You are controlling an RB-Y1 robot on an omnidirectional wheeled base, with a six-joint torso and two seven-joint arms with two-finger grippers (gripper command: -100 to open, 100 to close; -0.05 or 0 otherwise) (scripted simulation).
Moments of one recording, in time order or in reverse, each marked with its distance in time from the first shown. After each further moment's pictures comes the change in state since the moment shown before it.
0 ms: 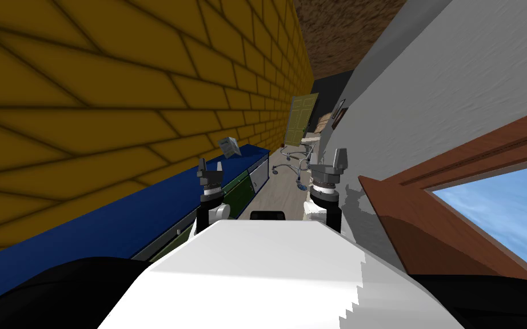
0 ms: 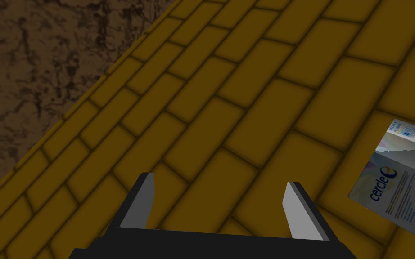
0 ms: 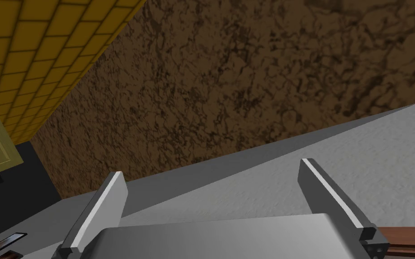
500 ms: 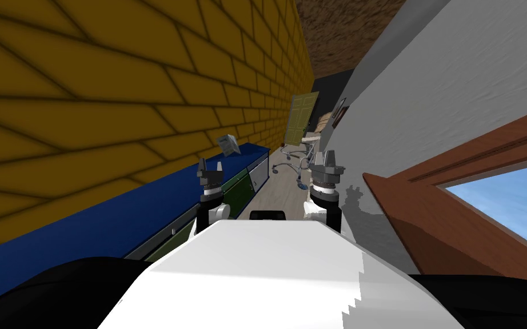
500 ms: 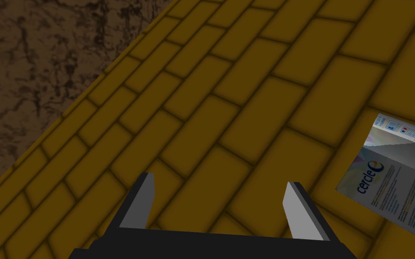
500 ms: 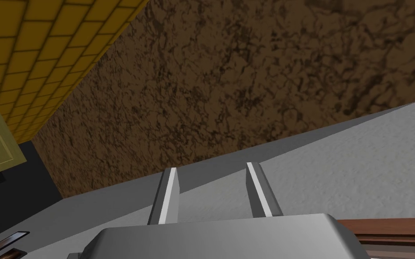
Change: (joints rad) left arm 0.000 0.000 0.000 0.000 0.000 0.000 0.000; right arm 0.000 0.000 0.000 0.000 0.000 0.000 0.000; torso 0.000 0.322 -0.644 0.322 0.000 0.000
